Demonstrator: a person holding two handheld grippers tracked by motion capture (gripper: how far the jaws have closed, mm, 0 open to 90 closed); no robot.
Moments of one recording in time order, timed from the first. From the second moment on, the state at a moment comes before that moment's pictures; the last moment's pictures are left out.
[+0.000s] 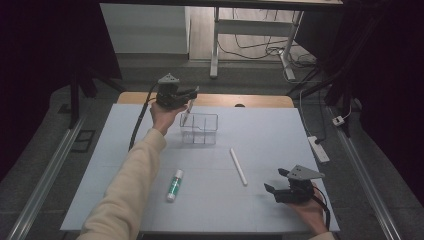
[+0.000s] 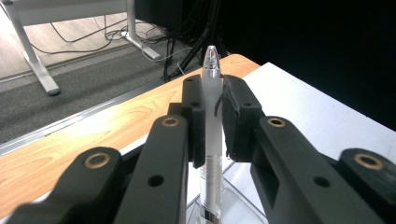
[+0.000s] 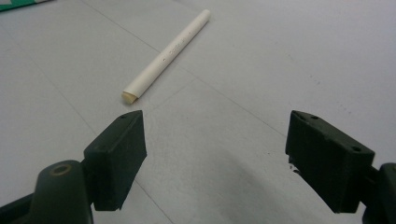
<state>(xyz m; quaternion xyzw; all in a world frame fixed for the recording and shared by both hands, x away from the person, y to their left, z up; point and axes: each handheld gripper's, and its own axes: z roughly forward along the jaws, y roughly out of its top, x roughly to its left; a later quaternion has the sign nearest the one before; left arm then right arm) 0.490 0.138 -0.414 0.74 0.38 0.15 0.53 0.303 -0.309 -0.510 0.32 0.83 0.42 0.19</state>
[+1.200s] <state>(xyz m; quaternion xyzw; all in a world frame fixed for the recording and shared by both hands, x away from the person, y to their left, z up) 0.444 0.163 -0.412 0.78 0.36 0.16 0.48 0.302 -0.310 -0.509 0.32 0.83 0.42 0.20</state>
